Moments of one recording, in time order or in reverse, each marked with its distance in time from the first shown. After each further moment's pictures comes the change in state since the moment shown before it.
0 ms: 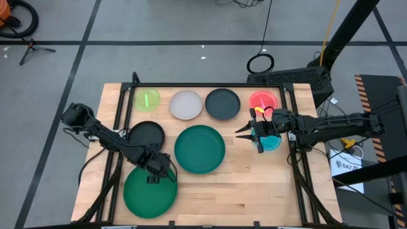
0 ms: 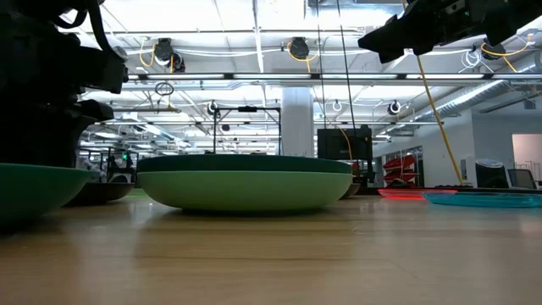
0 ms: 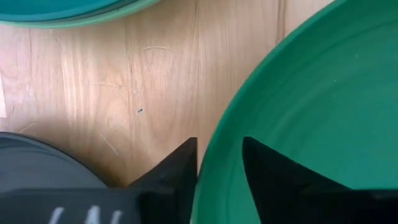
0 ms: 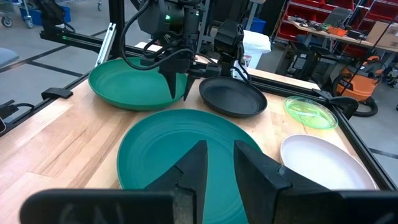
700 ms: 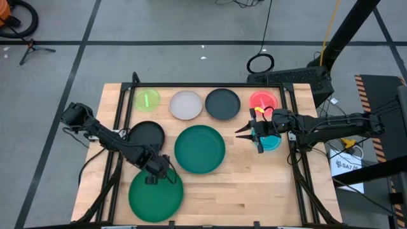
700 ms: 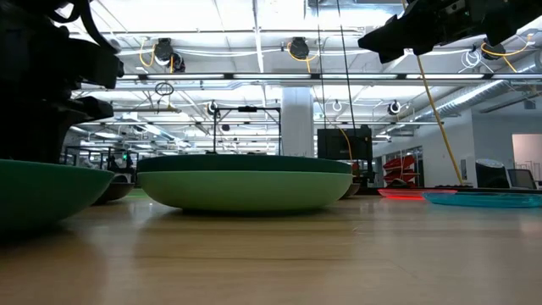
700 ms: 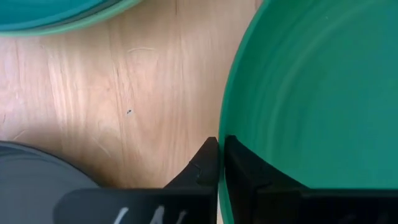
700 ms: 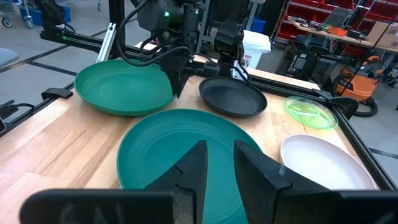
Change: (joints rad) left arm -0.015 -0.004 0.003 -0.010 0.029 0.048; right arm 0.000 0.000 0.000 0.000 0.000 0.000
